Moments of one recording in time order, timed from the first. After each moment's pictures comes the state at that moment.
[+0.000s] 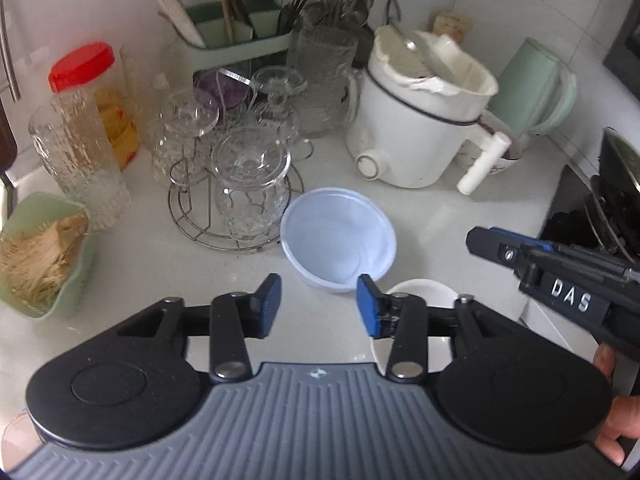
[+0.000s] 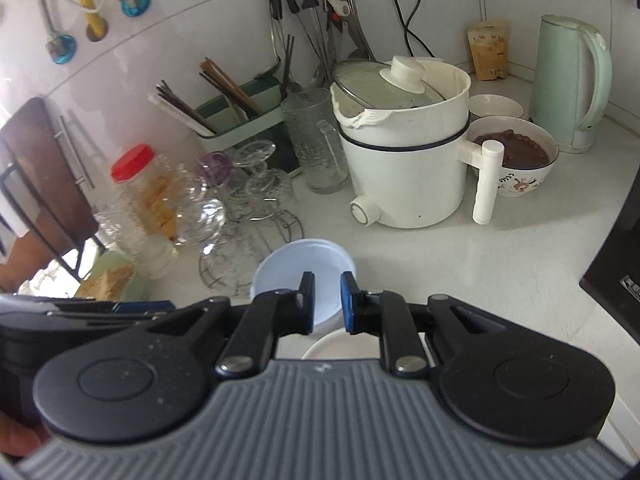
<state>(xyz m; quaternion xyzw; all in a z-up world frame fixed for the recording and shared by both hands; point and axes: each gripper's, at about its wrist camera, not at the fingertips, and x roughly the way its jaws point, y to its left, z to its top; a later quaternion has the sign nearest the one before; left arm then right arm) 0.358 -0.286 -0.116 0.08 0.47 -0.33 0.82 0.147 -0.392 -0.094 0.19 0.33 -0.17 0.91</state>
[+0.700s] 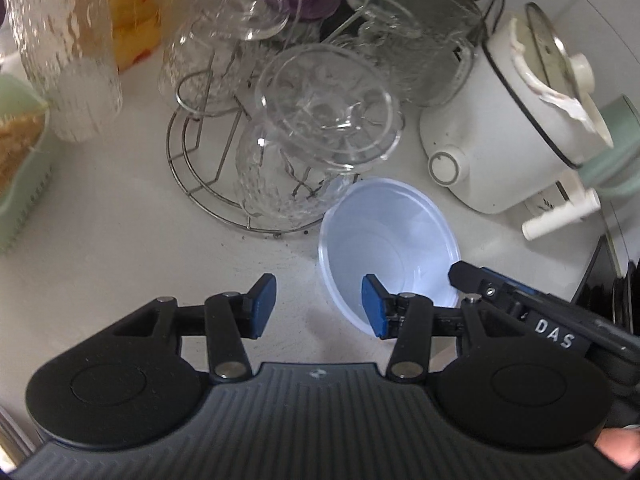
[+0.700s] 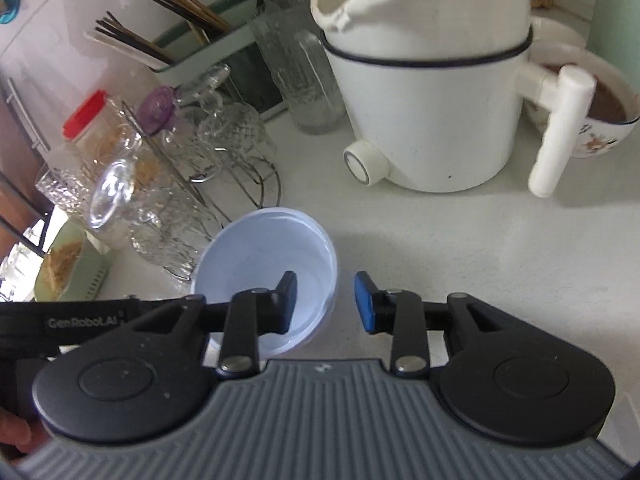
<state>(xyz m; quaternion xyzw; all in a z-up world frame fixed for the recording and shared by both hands) 0.432 -0.308 -0.202 -0.04 0.56 -0.24 0.79 0.224 -0.450 -0.176 0.22 0.42 -0.10 0.87</state>
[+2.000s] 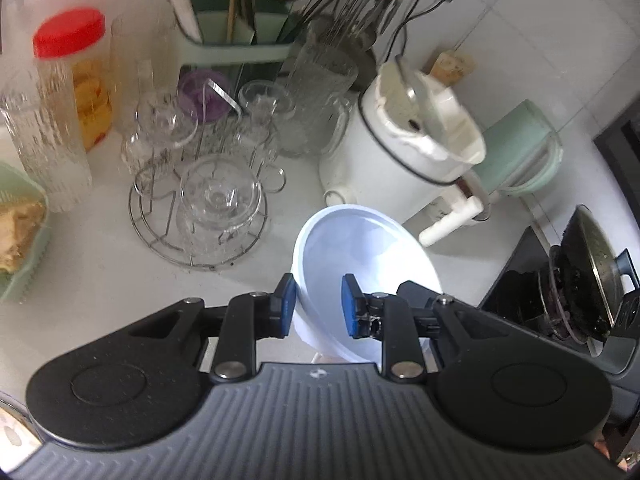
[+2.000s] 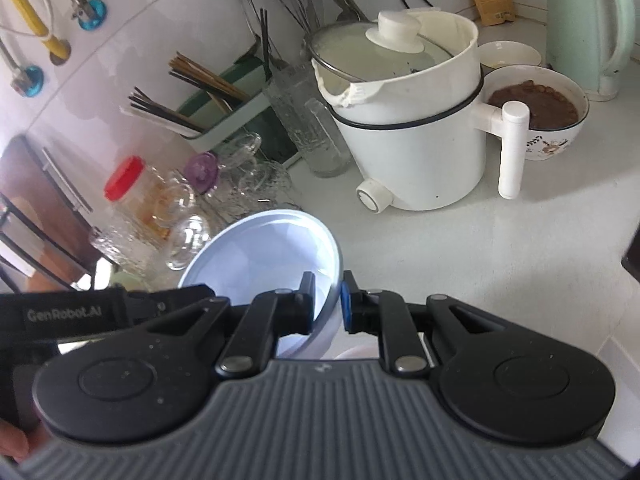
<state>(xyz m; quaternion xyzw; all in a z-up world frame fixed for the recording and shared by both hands) 0.389 -0.297 -0.088 -0.04 0.50 -0.34 0.80 0.167 -0.426 -0.107 0.28 0.35 -0.14 0.88</state>
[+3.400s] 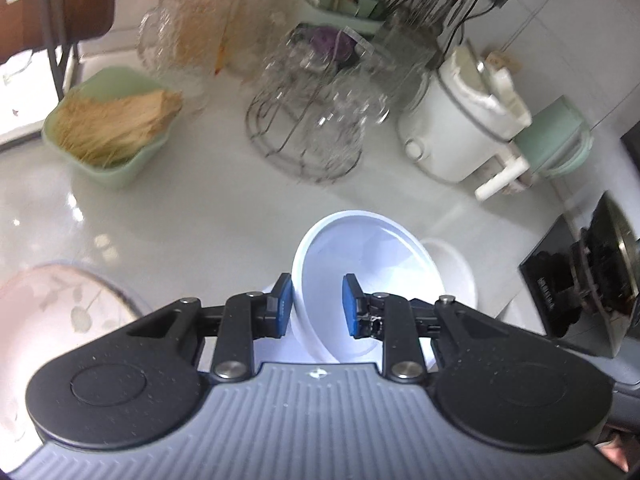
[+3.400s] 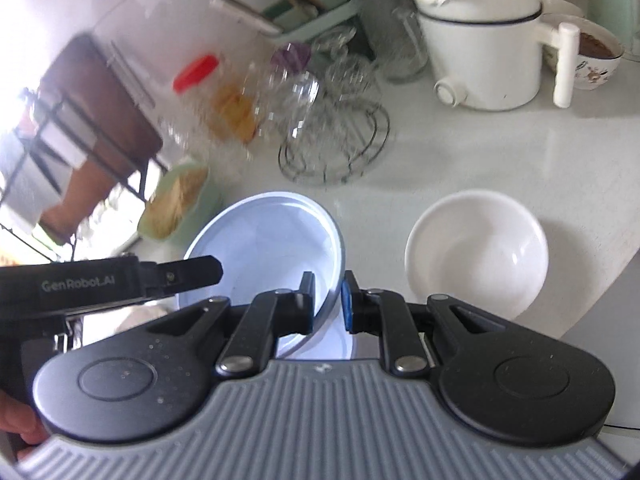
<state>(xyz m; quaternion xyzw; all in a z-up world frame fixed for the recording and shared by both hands) 0.325 -0.166 -0.121 -0.05 0.52 -0.27 0.80 0.133 -0.312 -0.123 0.26 0.42 -0.07 0.87</state>
